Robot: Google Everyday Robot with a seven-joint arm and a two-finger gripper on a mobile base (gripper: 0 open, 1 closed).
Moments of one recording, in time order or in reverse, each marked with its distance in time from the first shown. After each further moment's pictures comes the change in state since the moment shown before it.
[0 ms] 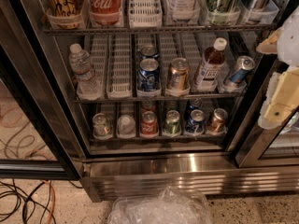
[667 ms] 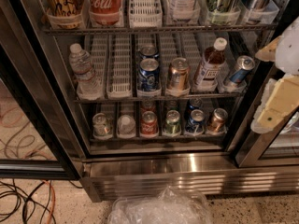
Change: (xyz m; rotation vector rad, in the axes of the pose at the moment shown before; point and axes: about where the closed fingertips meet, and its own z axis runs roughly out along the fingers) arm -0.002 0.004 0.014 -0.004 -0.056 0.048
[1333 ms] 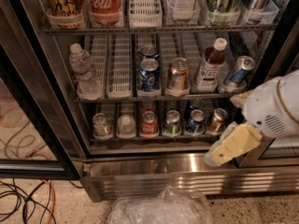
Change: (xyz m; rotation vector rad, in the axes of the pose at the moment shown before) arm -0.021 0.060 0.077 -0.075 -0.259 0.272
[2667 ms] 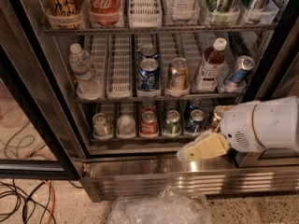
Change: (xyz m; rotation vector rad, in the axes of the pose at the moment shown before) arm -0.011 0.002 0.059 0.052 -0.206 0.162
